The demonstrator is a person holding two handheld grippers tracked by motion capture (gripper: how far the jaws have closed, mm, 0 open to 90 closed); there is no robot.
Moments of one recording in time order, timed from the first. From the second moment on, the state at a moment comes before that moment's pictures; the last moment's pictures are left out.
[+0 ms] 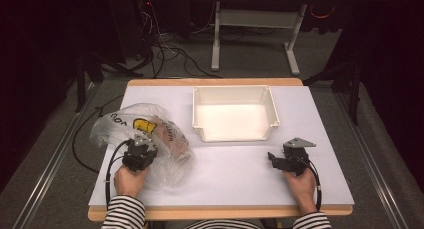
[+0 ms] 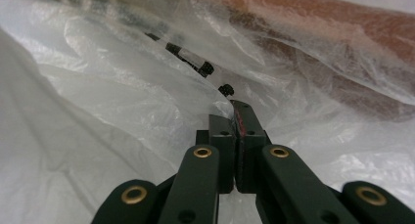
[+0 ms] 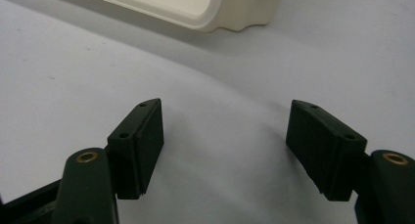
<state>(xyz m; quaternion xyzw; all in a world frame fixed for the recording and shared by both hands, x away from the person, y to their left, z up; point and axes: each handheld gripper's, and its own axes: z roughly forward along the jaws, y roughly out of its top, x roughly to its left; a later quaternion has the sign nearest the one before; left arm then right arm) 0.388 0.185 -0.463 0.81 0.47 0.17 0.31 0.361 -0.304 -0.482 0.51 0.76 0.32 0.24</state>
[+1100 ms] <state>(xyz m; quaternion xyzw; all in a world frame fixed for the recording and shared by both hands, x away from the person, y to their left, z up) 0.358 0.141 -0.467 0.82 0.42 0.15 0.36 0.362 -0.305 -0.482 0.51 0.76 0.32 0.23</state>
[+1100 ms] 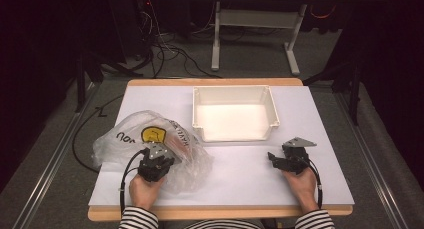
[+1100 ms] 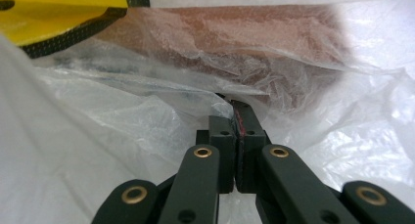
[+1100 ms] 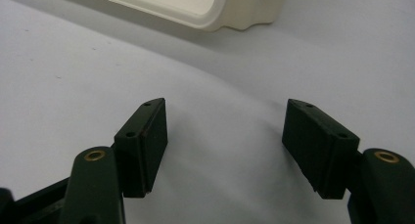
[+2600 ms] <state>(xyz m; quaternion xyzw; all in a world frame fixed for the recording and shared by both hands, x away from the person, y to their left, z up) 0.331 0.087 -0.468 0.83 0.38 0.13 0.39 0.315 -0.241 -0.447 0.39 0.81 0.41 0.17</state>
